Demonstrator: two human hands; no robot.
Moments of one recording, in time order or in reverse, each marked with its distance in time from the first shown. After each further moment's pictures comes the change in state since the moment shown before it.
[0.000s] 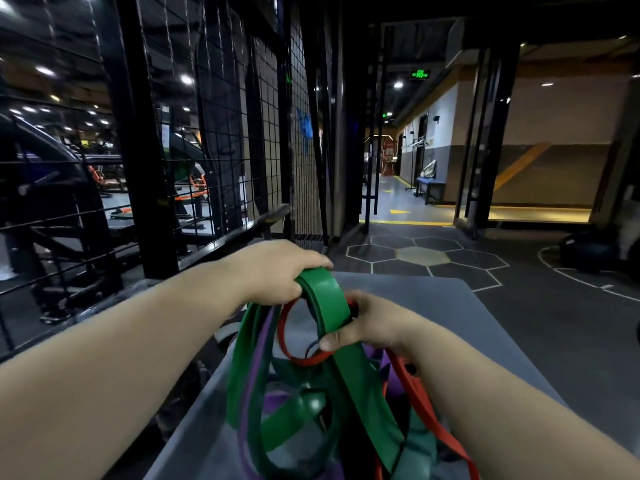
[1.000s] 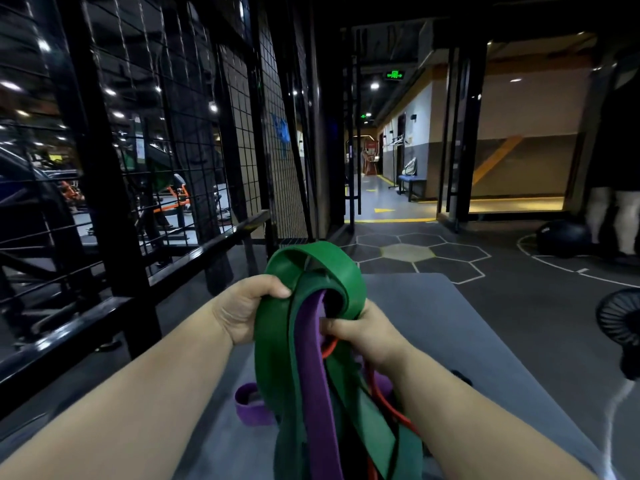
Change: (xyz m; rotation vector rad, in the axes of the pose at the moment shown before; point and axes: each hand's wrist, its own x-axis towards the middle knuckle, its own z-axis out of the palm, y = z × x) left_hand 0.010 0.009 0.057 -1.902 -0.264 0.043; right_hand 0.003 0.046 0.001 0.486 0.294 -0.267
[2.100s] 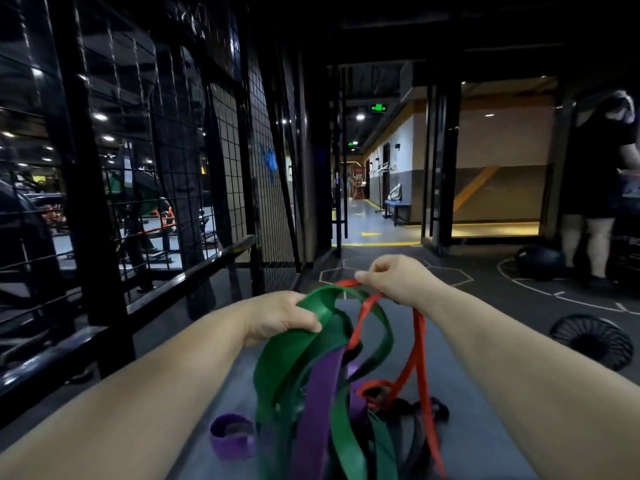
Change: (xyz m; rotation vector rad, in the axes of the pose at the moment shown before) left_hand 0.039 0.022 0.050 0.703 0.163 -0.133; right_hand 0.014 -0.123 -0.074 -0.983 0.206 0.112
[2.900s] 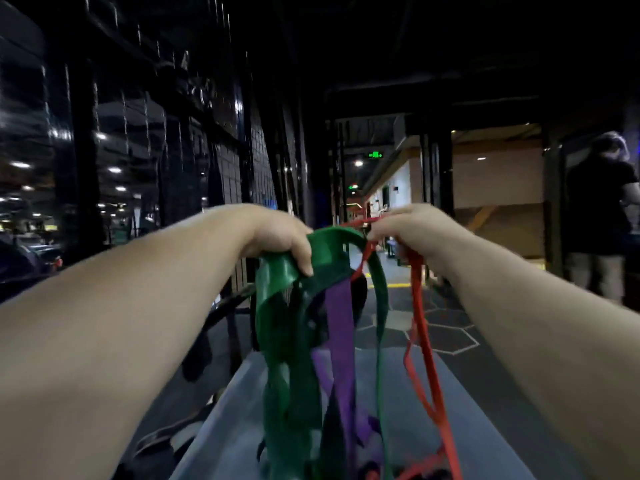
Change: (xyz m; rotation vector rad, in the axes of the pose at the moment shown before) left_hand -0.001 0.184 -0.065 0.542 0.043 -0.082; right_hand 0.011 -0.068 -0.110 0.418 0.181 -0.115
